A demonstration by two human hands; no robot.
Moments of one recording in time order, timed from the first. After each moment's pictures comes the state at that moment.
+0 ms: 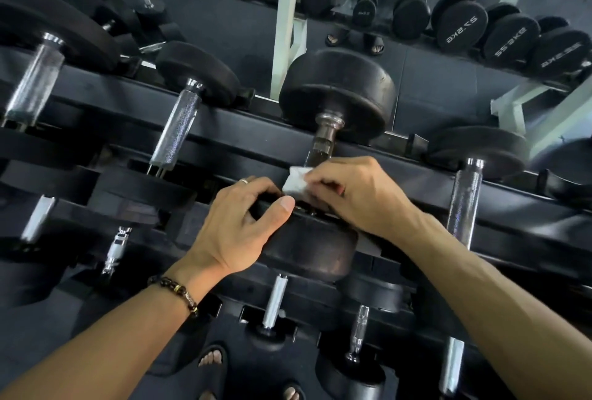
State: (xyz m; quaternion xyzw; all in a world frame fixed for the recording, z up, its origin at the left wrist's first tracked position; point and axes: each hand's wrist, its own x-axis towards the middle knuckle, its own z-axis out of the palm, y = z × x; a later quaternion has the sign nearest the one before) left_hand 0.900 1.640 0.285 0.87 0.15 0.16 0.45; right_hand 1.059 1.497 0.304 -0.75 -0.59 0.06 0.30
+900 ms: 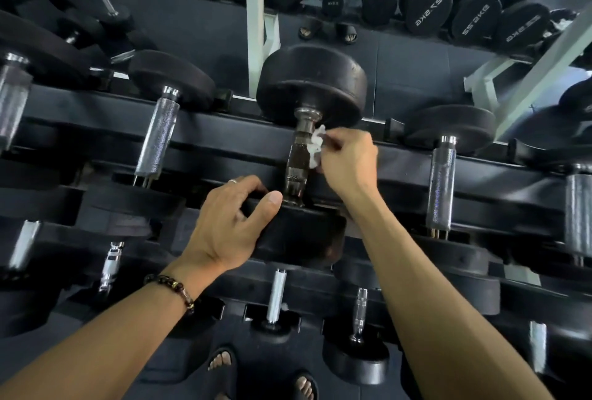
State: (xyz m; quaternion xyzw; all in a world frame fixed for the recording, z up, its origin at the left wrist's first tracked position) left_hand 0.899 1.643 0.285 0.89 0.14 0.14 0.42; right_hand 1.050 1.524 0.305 -0.86 -0.10 0.13 0.48
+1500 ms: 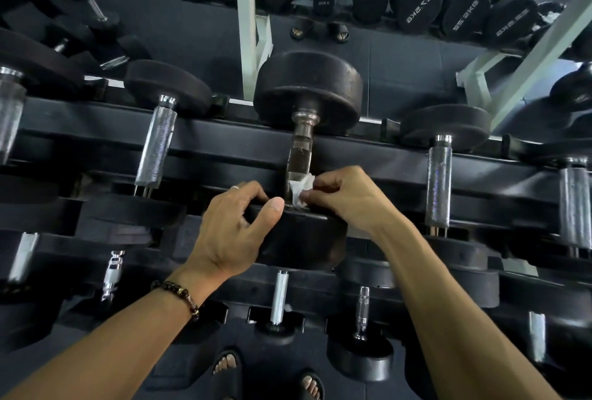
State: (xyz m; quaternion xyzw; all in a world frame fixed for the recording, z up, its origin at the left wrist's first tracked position) left_hand 0.900 1.643 0.285 0.88 0.13 0.15 0.43; right_hand 1.033 1.488 0.299 -0.82 -0.20 0.34 0.41
